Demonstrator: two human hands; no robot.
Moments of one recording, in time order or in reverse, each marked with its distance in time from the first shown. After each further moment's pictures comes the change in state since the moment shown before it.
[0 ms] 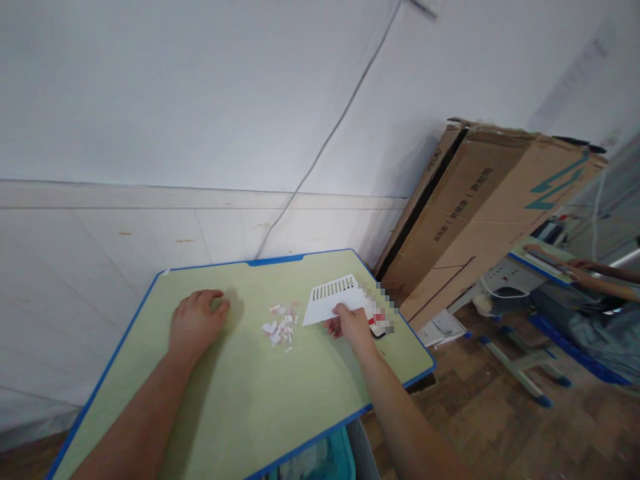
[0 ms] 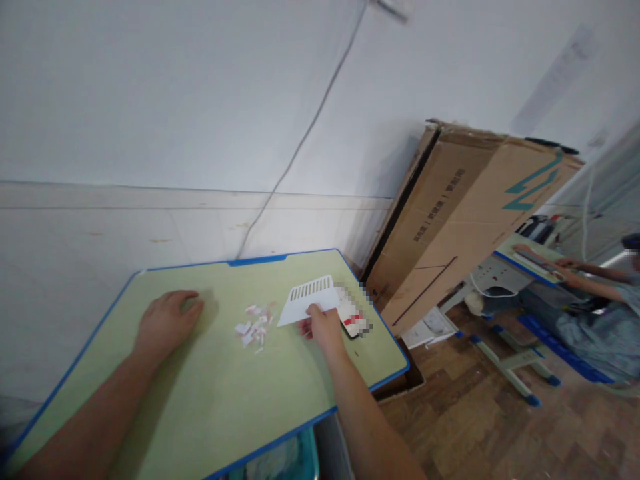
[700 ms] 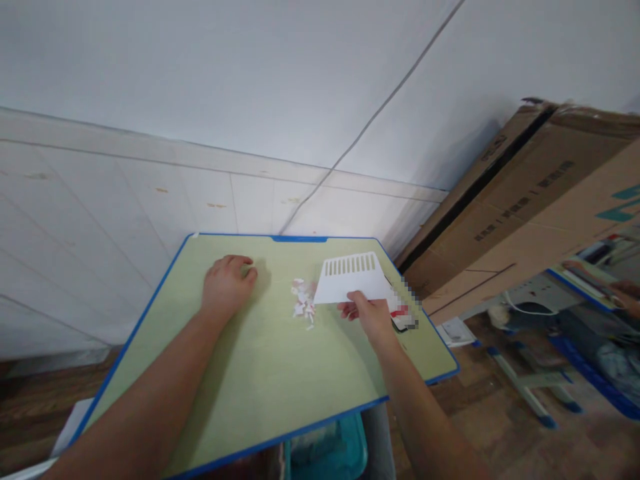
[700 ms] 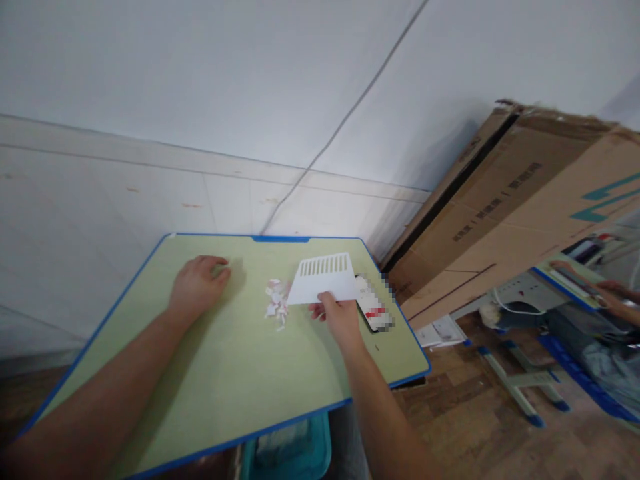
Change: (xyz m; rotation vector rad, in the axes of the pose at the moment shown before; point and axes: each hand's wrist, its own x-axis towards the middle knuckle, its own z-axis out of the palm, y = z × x) left_hand -0.006 0.017 -0.001 -0.067 0.017 0.005; right_hand -0.011 0.002 0.003 -0.071 -0.075 -0.224
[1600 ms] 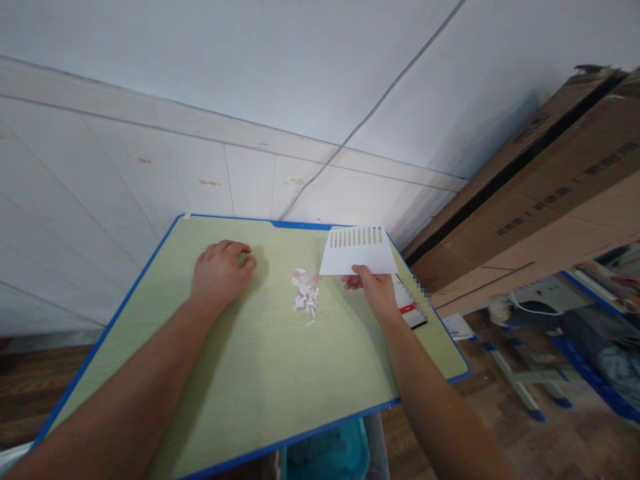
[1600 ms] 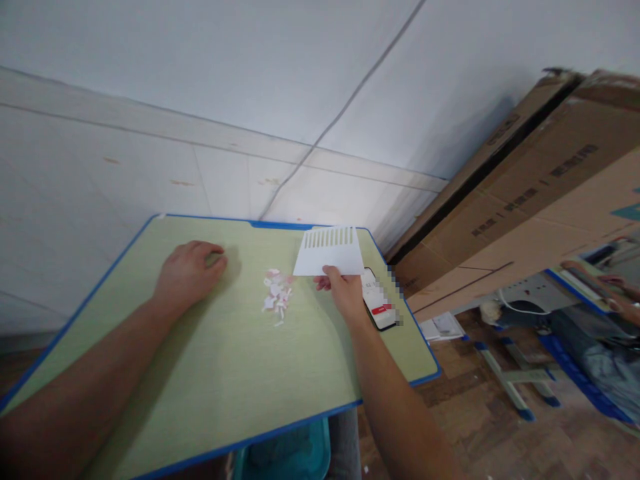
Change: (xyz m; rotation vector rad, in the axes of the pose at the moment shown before) left_hand 0.000 -0.002 0.001 0.038 -0.054 0.003; right_hand 0.044 -0.008 0.003 -0.053 -0.012 -0.140
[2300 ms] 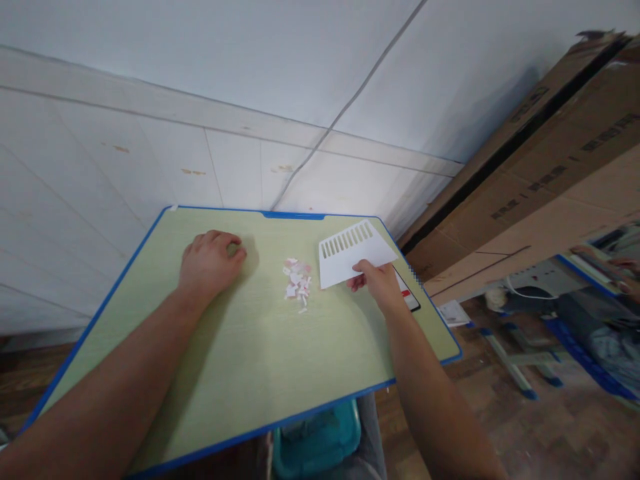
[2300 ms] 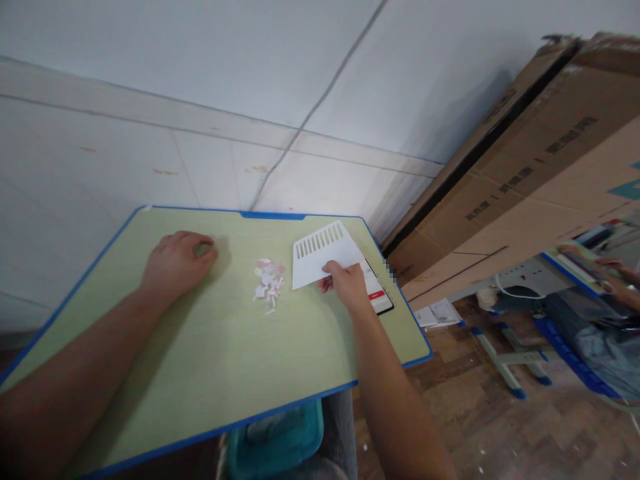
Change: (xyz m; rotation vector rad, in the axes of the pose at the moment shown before) left_hand 0.003 0.004 -0.003 0.054 -0.020 0.006; right_hand -0.006 -0.008 -0.028 -0.050 -0.111 0.063
